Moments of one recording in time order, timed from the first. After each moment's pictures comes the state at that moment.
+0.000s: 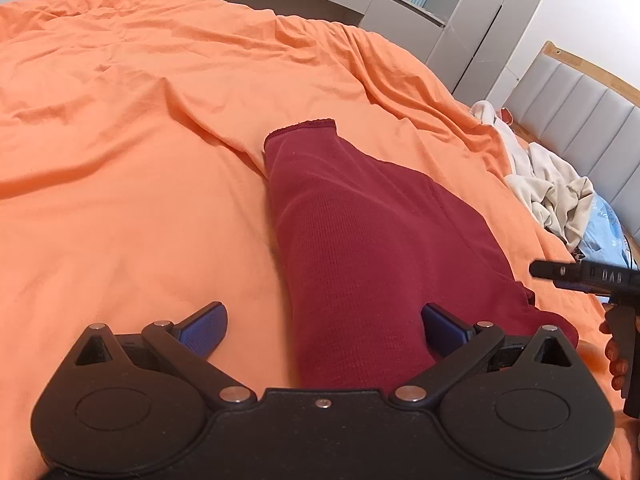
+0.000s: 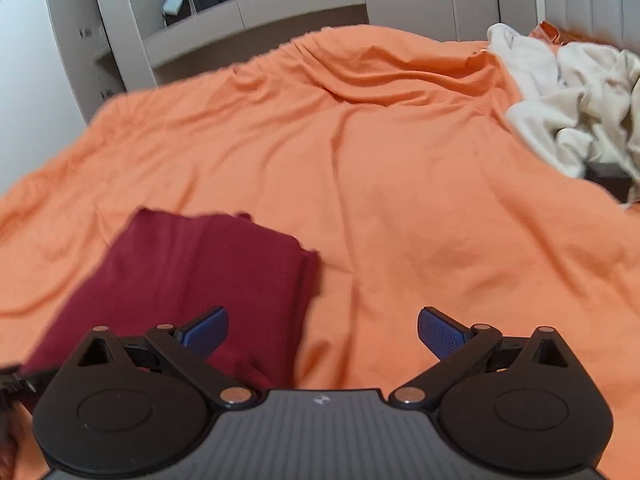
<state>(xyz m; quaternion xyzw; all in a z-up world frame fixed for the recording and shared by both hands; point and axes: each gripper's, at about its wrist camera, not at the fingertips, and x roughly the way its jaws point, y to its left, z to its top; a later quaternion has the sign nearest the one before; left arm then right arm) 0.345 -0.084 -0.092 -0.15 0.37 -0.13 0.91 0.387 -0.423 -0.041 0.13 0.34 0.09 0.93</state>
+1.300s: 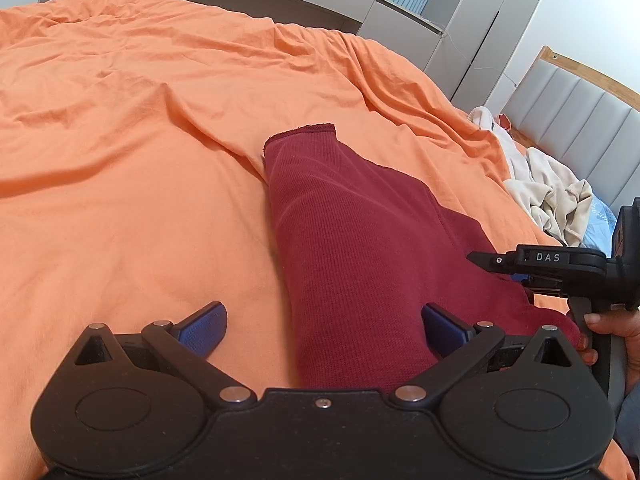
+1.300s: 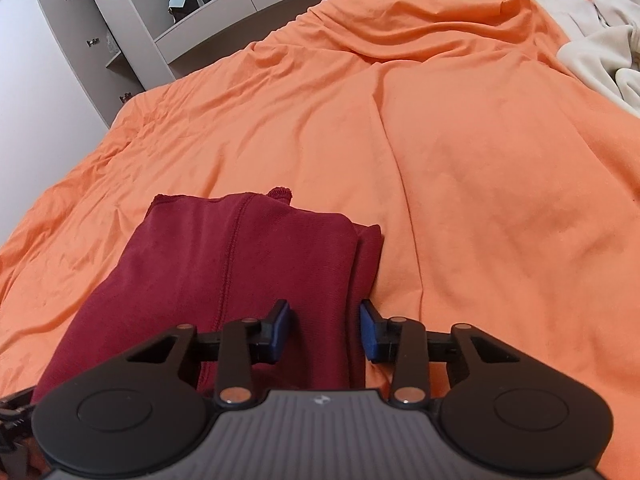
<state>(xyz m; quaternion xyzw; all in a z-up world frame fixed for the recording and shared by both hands) 0.342 -0.083 -0.092 -0.15 0.36 -0.13 0.91 0.419 -0.403 -0.077 0.16 0.39 0.11 0.90</state>
